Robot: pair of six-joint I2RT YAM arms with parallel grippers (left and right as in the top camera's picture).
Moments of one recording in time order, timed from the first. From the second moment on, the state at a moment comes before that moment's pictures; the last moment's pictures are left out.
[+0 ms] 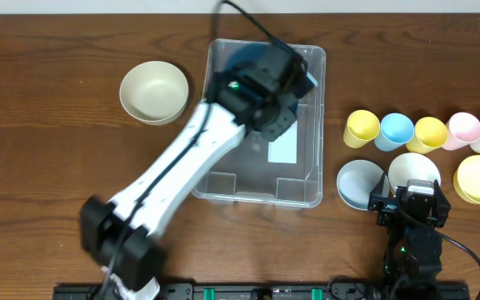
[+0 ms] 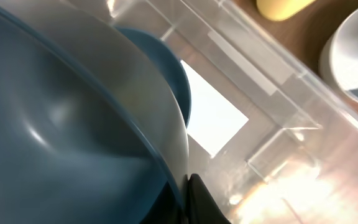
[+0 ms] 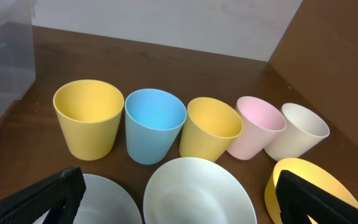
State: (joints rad) left arm -0.68 1.86 1.80 -1.05 0.01 0.24; right arm 0.12 0.01 0.10 -0.32 0.39 -0.12
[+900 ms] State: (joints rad) left arm -0.48 1.73 1.98 -1.22 -0.36 -0.01; right arm 0.12 0.01 0.10 -0.32 0.39 -0.12
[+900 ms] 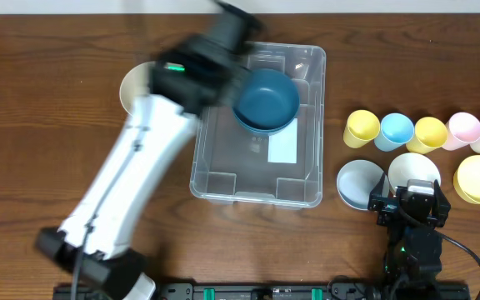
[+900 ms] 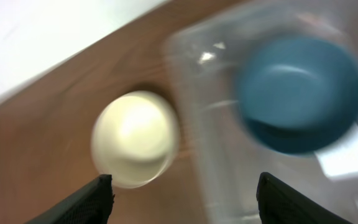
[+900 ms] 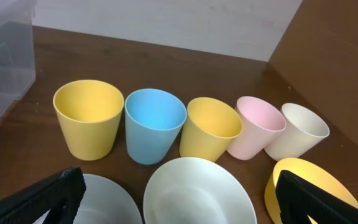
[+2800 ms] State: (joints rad) left arm 0.10 1.67 1.93 -1.21 0.17 -0.22; right arm 0.12 0.01 0.10 -0.32 0.39 -0.12
